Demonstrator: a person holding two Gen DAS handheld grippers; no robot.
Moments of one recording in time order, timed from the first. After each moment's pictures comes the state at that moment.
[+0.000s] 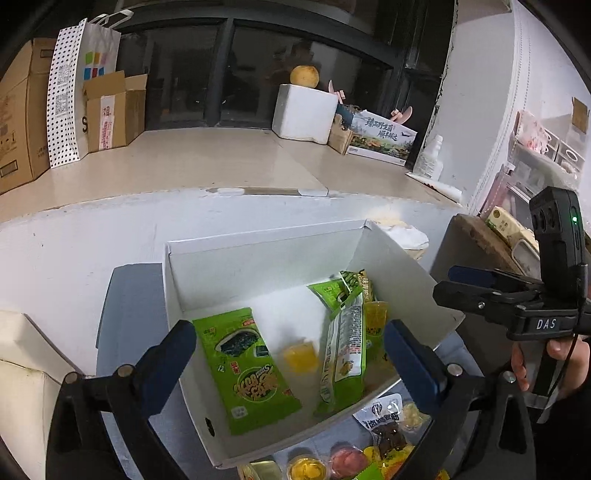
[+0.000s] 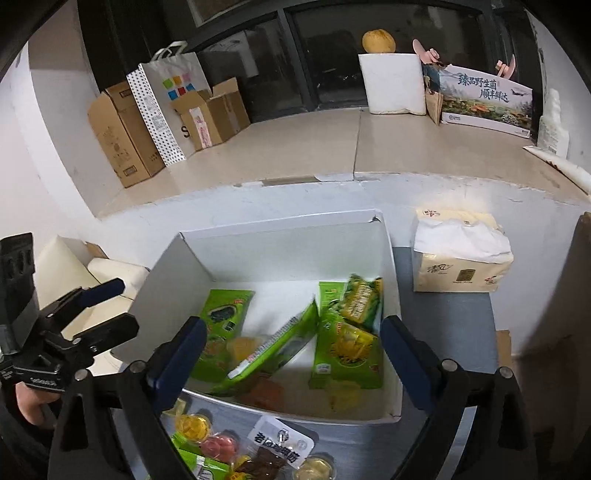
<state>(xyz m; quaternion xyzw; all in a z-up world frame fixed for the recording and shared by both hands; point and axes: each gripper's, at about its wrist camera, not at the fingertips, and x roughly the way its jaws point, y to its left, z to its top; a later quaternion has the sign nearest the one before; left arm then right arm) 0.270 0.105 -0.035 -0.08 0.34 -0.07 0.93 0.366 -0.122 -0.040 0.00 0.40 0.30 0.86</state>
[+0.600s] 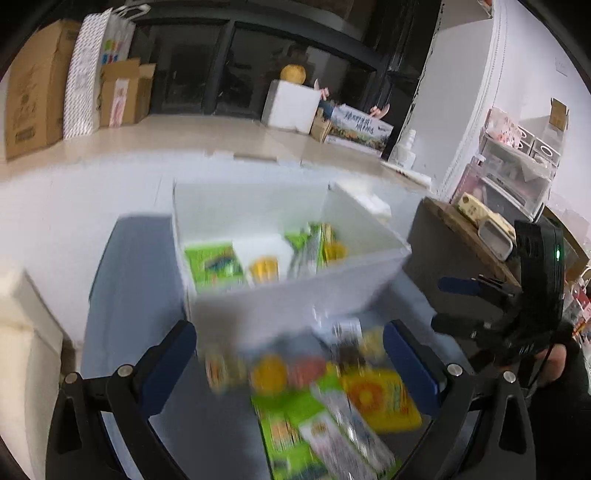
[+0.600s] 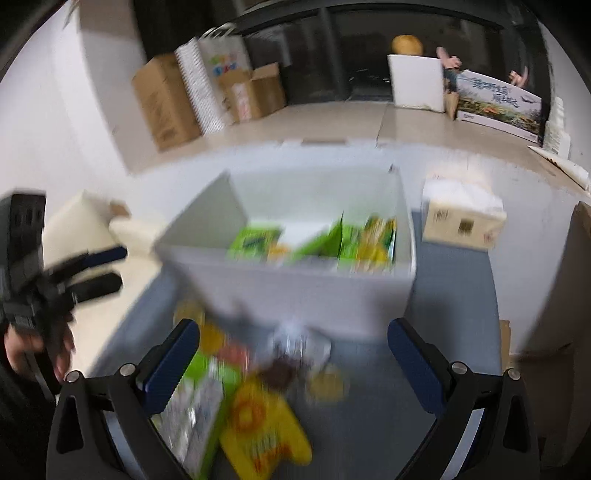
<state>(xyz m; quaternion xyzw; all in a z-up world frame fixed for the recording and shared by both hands) 0.144 0.088 -0.058 -0.12 0.35 -0.09 0.93 0.247 -0.163 -0.078 -0.09 0.40 0.35 0.85</state>
